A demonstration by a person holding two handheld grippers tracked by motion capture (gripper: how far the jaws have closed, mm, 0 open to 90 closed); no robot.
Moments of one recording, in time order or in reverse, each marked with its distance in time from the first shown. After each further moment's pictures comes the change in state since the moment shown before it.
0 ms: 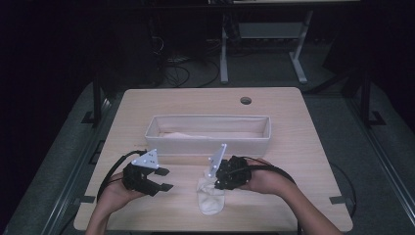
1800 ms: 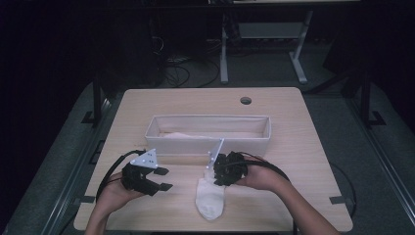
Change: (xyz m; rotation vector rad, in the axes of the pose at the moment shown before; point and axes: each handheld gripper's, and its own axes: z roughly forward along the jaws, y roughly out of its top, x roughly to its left) left arm 0.001 0.000 -0.002 -0.005 0.002 0.001; right arm -0.028 -0.003 0.017 0.025 -0.016 0.116
